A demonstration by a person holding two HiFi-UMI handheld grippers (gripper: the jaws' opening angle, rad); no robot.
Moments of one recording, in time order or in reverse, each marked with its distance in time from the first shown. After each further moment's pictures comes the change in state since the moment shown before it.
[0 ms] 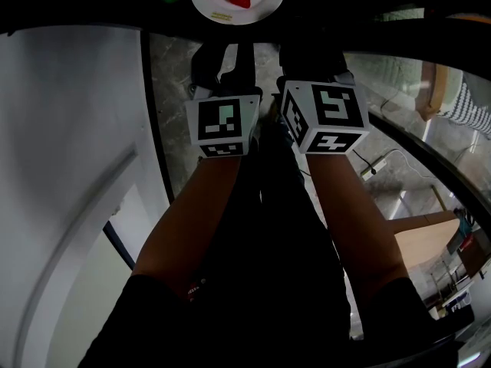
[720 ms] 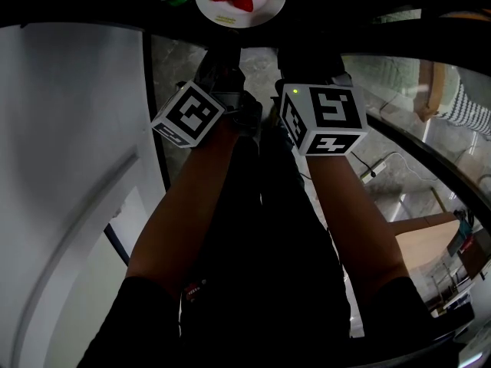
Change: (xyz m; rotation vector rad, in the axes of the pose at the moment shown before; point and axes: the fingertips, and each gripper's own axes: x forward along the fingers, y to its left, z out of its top) left arm -0.004 0.029 -0.011 -0.958 -0.095 -0.154; right arm -0.003 0.010 0.006 -0.018 -0.008 0.016
